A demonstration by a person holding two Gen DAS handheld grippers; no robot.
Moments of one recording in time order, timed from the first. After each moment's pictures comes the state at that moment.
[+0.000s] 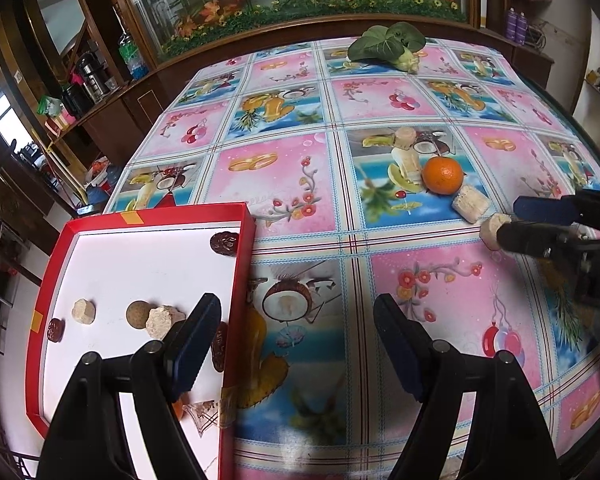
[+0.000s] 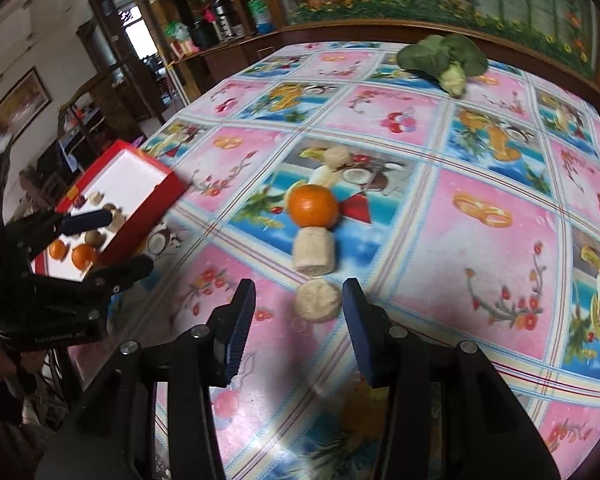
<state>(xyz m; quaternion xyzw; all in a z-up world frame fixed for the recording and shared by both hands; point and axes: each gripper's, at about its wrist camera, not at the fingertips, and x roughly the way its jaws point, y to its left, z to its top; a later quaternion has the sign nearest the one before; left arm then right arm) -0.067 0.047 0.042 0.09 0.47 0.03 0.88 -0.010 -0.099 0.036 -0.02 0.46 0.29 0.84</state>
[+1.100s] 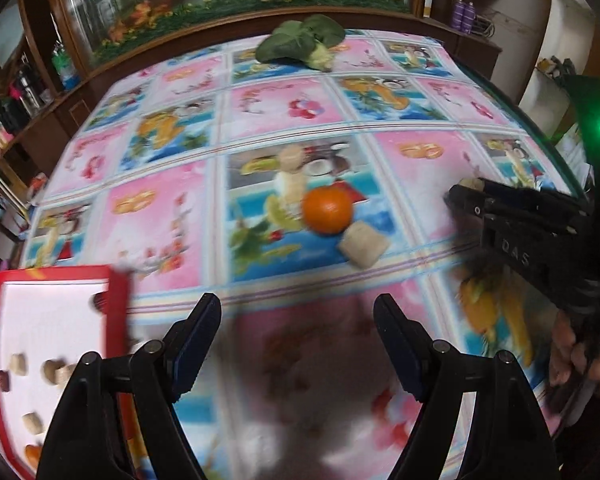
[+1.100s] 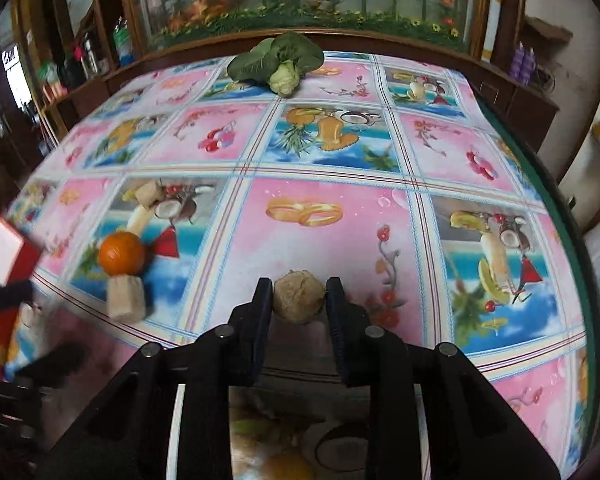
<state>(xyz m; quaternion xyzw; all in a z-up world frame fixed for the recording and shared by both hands) -0.024 -0.019 0.035 0.07 0.49 -0.08 0.87 0.021 -0.156 0.029 0.01 0.45 0.05 0.89</state>
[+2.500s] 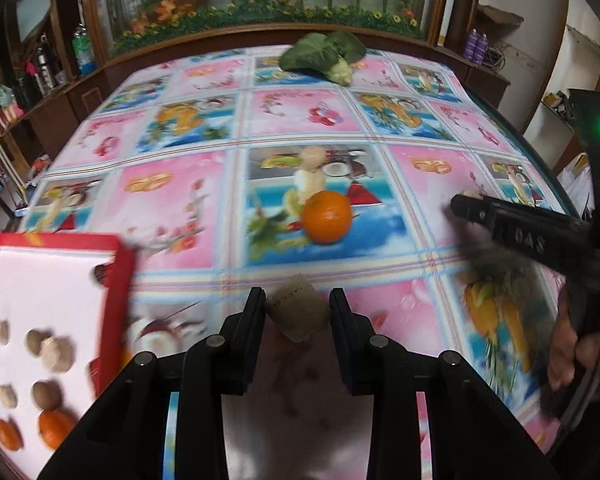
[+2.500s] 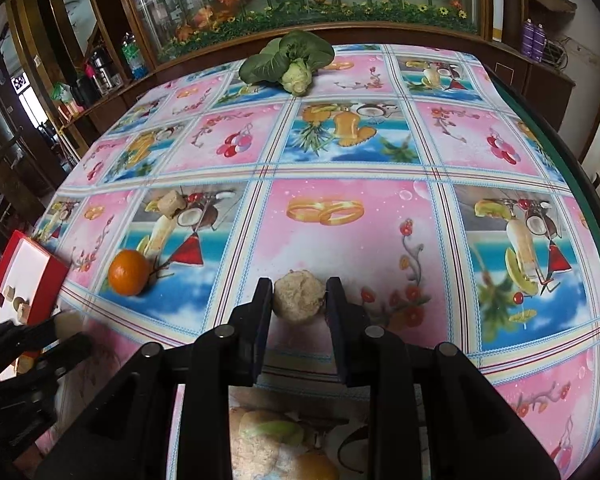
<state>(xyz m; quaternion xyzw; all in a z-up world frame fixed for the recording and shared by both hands) -0.052 0.011 0.033 0.02 0.45 -0.07 0.89 0.024 -0.162 0.028 0.06 0.45 0.08 0.89</state>
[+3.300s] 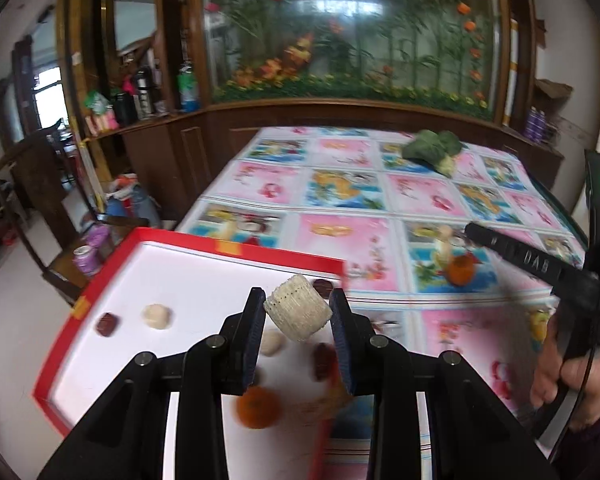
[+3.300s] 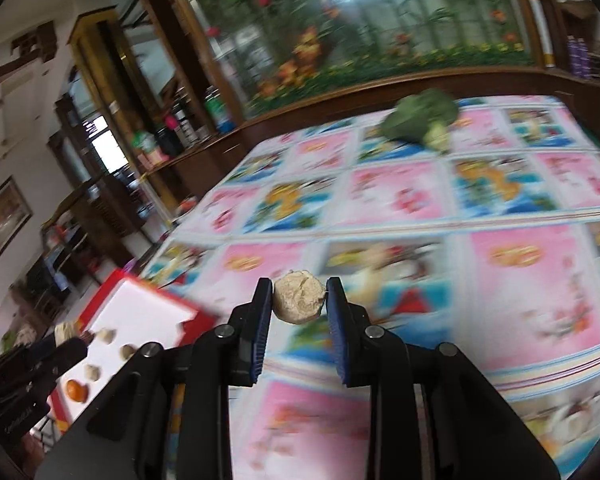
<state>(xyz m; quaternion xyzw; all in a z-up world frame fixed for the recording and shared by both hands) -0.114 0.127 0.087 0.00 0.33 0.07 0.94 -0.003 -0.041 0.061 0.13 0.34 0.22 0.90</state>
